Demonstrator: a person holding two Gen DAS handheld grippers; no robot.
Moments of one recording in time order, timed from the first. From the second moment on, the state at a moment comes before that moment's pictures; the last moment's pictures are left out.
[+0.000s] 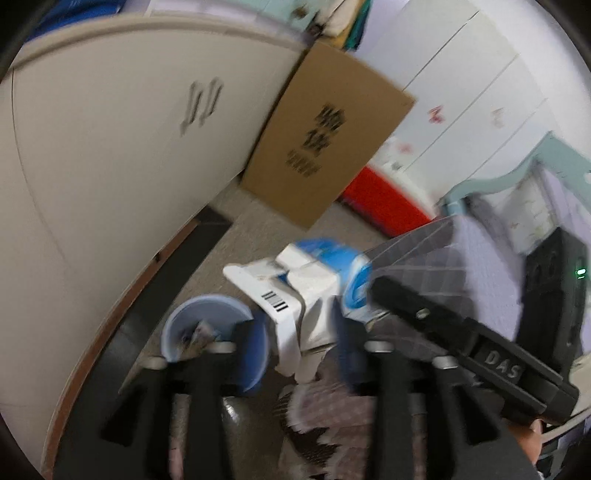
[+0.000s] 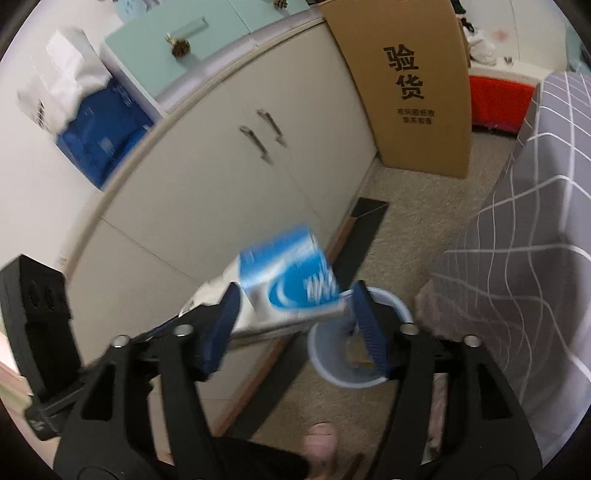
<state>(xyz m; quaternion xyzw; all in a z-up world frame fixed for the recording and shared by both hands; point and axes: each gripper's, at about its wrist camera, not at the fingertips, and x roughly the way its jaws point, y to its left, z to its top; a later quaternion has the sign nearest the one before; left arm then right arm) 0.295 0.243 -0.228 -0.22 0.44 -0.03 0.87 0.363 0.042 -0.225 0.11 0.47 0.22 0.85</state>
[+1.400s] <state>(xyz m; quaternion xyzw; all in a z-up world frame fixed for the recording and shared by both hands) 0.069 0.066 0.025 -0.01 0.18 0.05 0.98 0.056 -0.133 0.014 0.04 0.17 0.11 0.98</state>
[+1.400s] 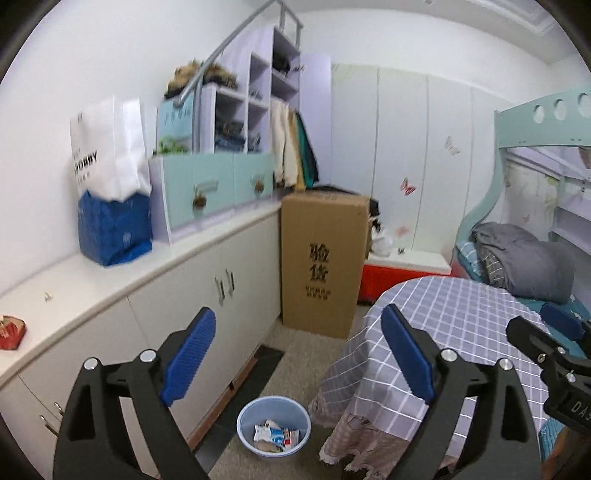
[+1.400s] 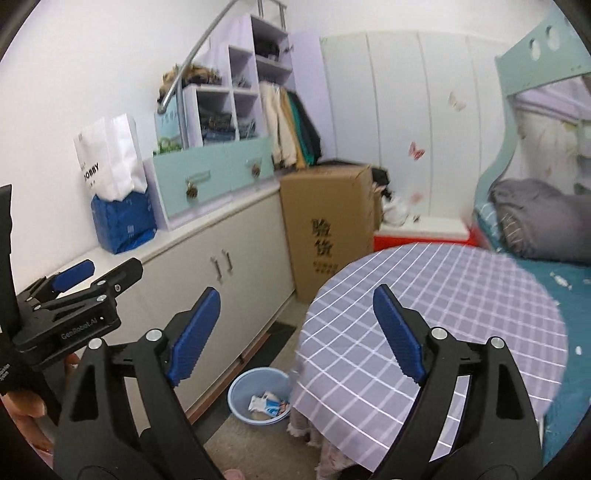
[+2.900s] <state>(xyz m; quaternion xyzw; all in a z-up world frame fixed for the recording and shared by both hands) -0.035 0.001 0.041 0.04 0.12 0.00 0.99 -0.059 -0.178 0.006 0.06 0.12 0.05 0.99</state>
